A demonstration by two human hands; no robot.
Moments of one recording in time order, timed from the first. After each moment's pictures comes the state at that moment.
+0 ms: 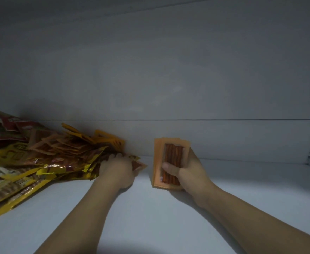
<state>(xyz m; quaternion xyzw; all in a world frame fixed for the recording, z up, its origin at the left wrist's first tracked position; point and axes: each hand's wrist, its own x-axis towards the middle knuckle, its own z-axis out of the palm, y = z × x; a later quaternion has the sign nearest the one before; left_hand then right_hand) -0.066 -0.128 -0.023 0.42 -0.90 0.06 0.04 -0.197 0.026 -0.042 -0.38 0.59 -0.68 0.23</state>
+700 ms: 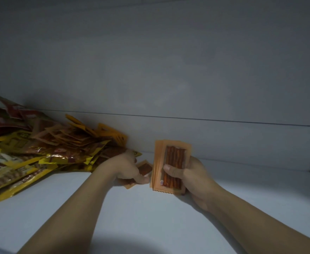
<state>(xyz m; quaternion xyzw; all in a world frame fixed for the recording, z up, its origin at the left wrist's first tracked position) -0.067 -0.120 -0.006 0.38 -0.88 -0.28 0.02 -0.195 0.034 -0.043 -0.37 0.55 -0.67 0.34</state>
